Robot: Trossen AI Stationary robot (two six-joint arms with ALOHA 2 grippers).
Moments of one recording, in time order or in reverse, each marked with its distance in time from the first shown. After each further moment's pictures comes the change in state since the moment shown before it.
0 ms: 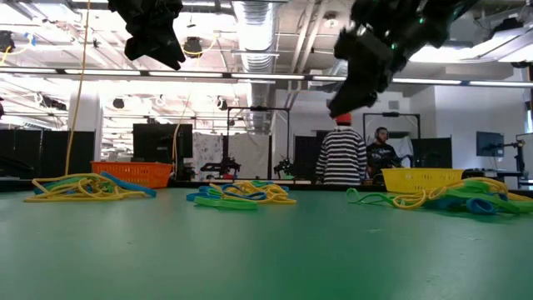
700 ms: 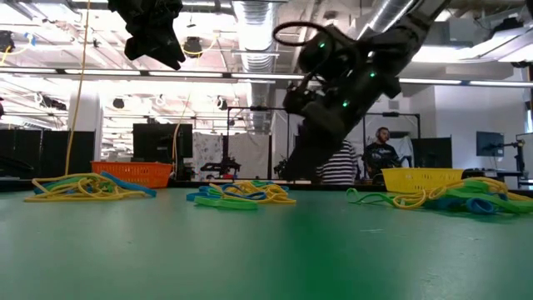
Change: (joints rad) left arm 0.000 0.000 0.000 0.000 0.000 0.000; right arm 0.096 0.523 0.106 0.301 0.011 0.026
